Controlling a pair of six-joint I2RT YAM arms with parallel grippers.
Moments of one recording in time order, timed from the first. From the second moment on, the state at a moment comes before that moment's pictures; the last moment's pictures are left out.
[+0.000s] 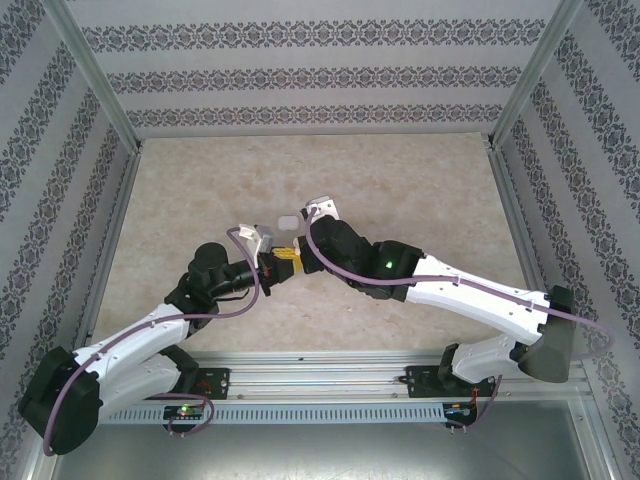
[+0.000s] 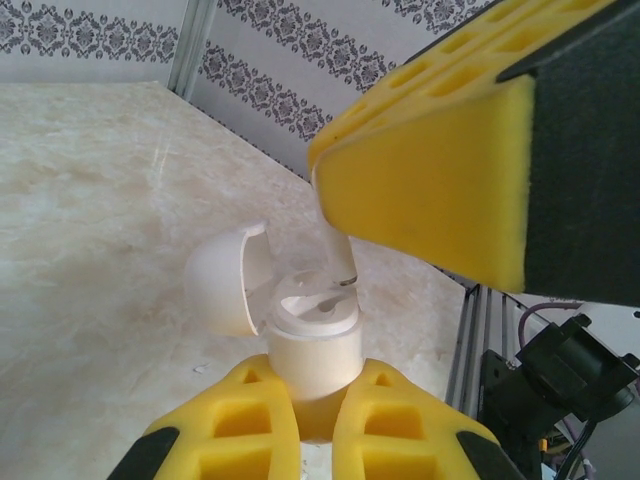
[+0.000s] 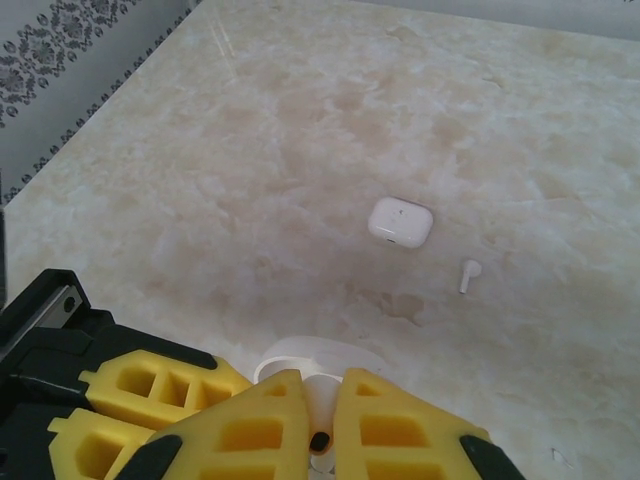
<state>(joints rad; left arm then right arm) -0.57 0.97 0.41 0.45 0.53 -0.36 1.10 1.35 1.27 -0.57 0.40 0.52</state>
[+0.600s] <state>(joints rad) -0.57 0.97 0.40 0.45 0.52 -0.36 1.09 1.35 1.22 -0.52 0.36 0.54</state>
